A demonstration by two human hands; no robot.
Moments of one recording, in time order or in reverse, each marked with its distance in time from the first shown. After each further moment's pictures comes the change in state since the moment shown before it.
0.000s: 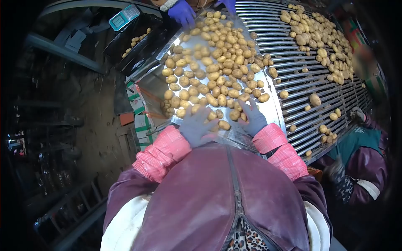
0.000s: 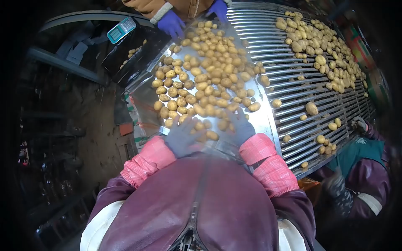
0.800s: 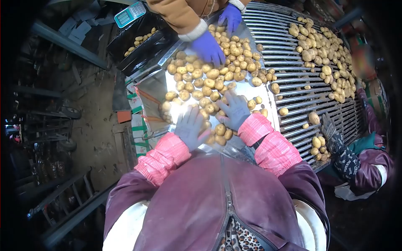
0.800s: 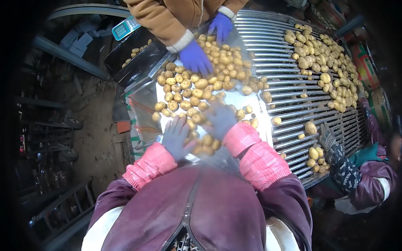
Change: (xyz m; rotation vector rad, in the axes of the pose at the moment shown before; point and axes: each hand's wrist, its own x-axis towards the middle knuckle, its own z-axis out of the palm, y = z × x) left_hand 0.020 -0.008 0.002 -0.073 0.173 -0.358; right_hand 0.094 -0.030 0.001 -0.402 0.154 -0.424
